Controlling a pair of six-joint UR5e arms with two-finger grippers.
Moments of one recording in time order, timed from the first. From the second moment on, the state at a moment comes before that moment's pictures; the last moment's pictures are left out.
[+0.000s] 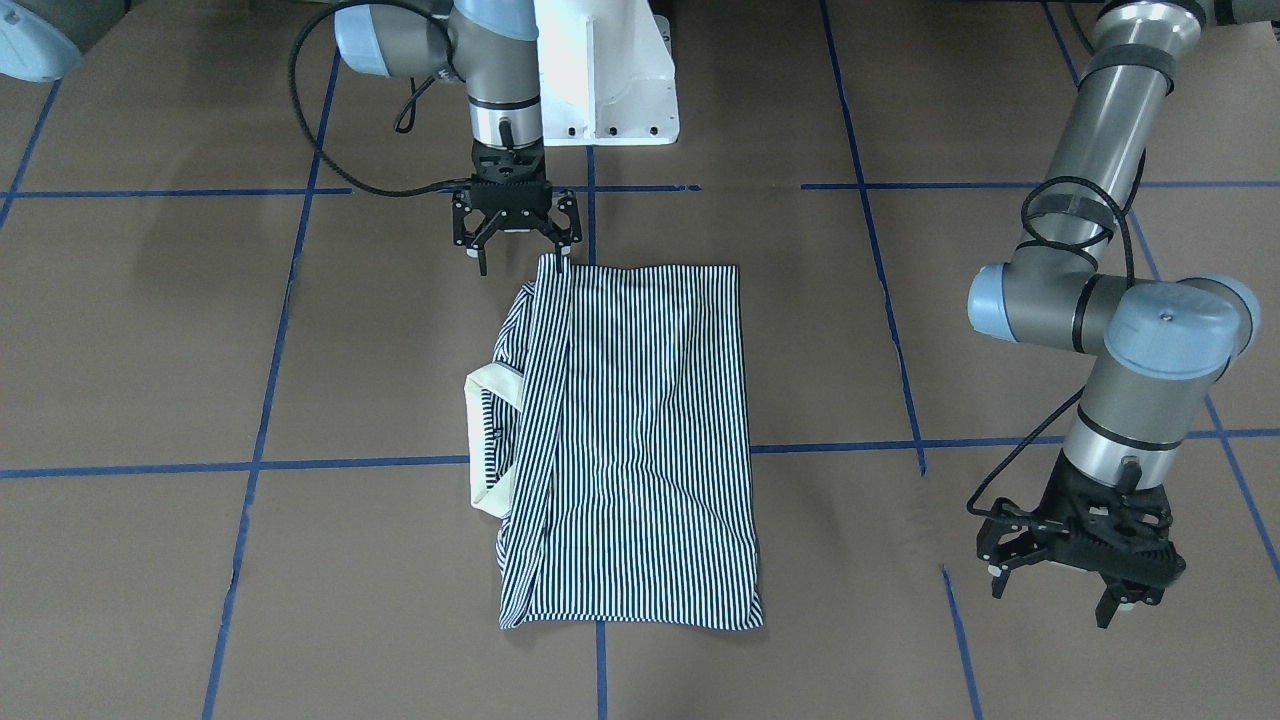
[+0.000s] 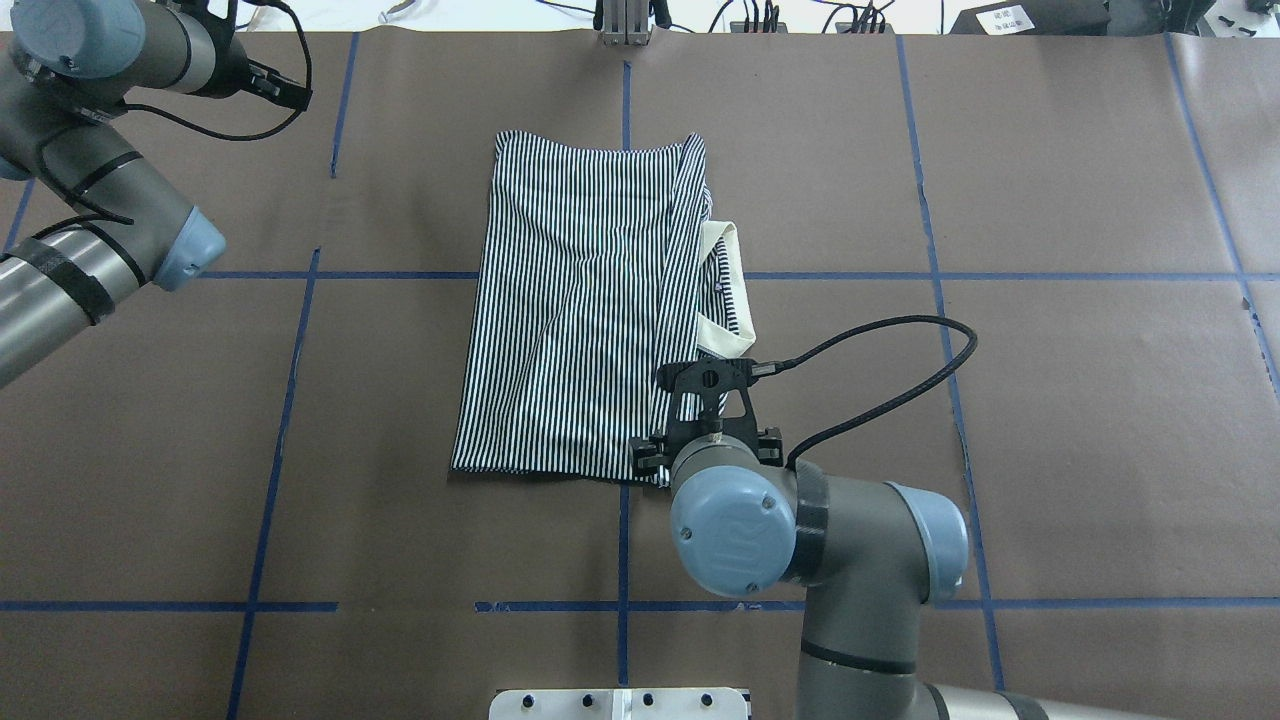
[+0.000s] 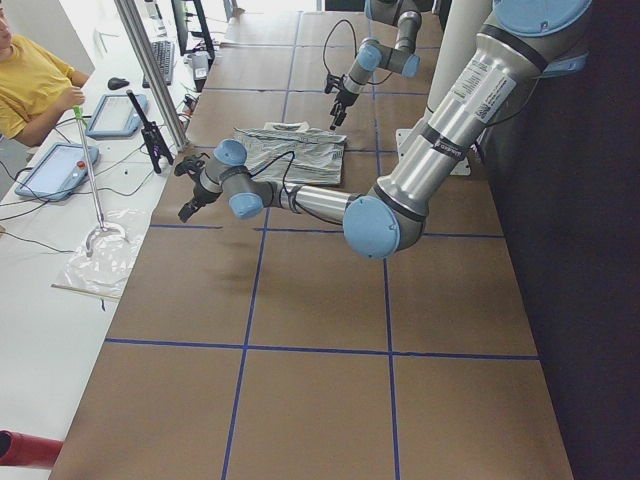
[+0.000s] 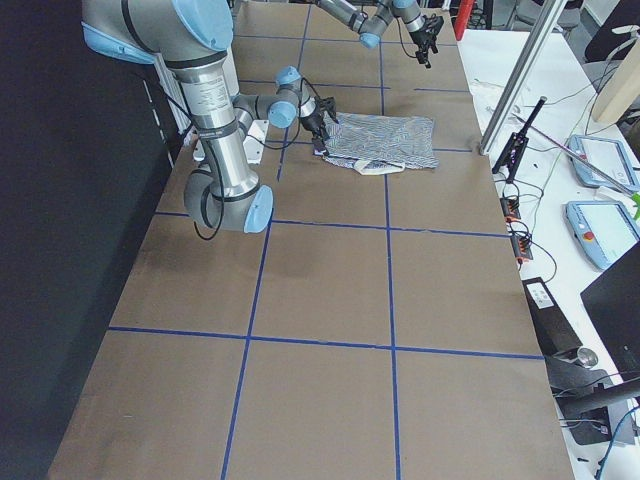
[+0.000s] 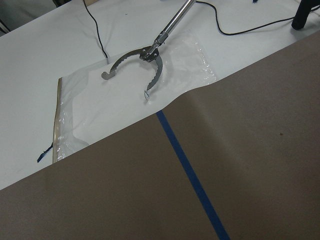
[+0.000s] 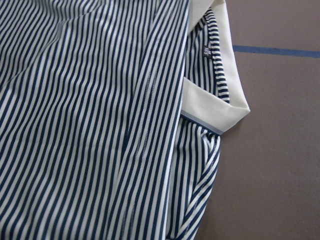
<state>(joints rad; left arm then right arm) -1.03 -2.18 -1.08 -2.42 -1.76 -0.45 0.22 -1.01 1.82 -1.58 1.25 1.31</state>
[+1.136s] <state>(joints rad) -1.03 -2.16 -1.09 -2.42 -1.80 -0.45 0.15 -0.96 1.74 -1.57 1.14 0.96</state>
